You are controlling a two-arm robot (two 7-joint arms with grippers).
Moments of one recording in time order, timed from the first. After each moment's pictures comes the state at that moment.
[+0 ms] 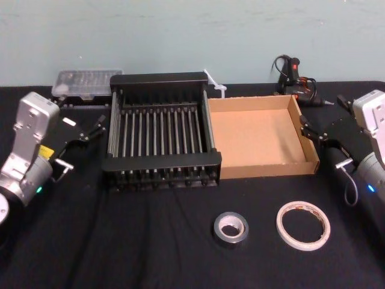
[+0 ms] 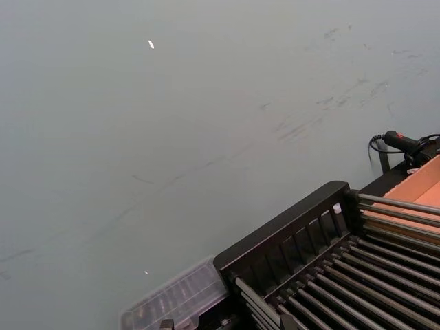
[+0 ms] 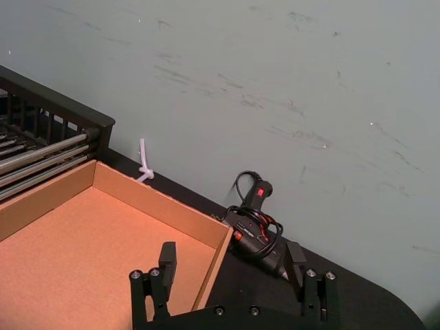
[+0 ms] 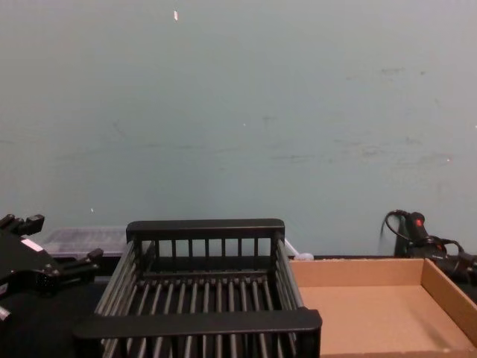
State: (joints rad) left arm -0.20 0.60 0.45 -1.41 -0.25 -0.12 0.03; right arm 0.20 0.60 -0.45 -1.41 0.25 -0.12 -0.03
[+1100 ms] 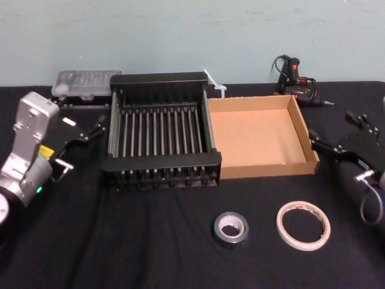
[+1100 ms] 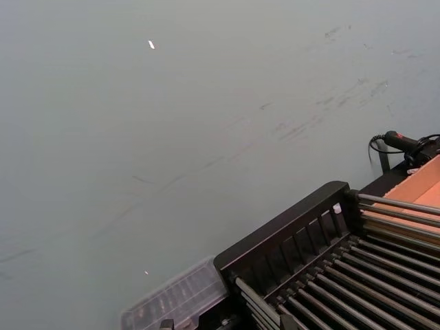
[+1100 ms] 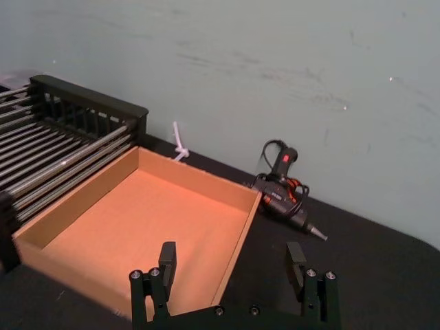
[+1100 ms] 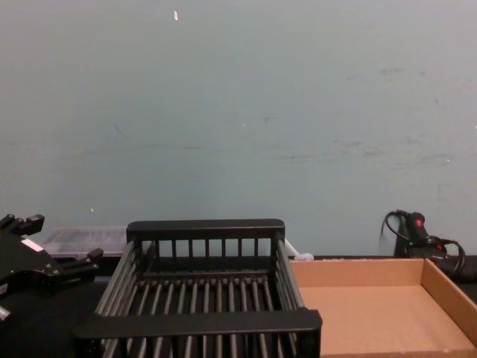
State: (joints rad) left arm -0.20 0.60 0.45 -1.41 -0.25 -0.12 0.03; right arm 0.02 0.68 -0.29 -1.66 0.43 0.08 0.10
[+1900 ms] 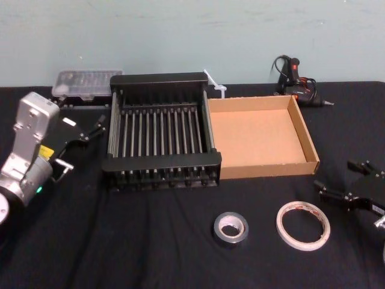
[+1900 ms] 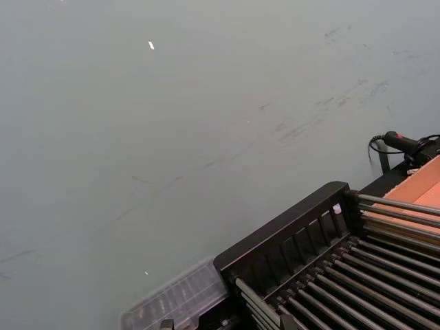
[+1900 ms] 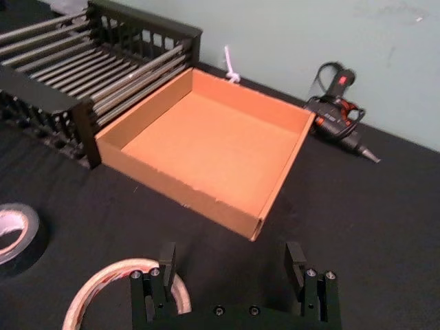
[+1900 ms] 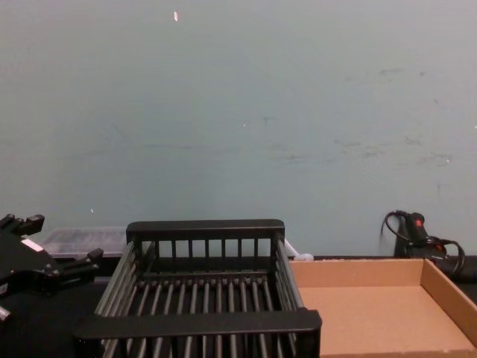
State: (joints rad) left arm -0.20 0.60 0.45 -1.41 -0.25 -0.12 0.03; right arm -0.20 0.78 -0.18 -1.82 0.49 0.24 0.21
